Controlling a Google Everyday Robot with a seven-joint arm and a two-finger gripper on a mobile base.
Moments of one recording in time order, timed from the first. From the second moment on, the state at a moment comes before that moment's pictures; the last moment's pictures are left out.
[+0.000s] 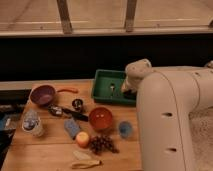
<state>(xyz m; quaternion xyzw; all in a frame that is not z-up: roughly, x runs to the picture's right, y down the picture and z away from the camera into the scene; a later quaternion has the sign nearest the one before) 0.166 0.007 0.945 -0.15 0.15 0.72 0.66</state>
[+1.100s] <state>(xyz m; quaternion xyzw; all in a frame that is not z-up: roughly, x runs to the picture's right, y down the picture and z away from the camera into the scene) 0.081 0.000 0.931 -0.23 0.05 0.70 0.67</state>
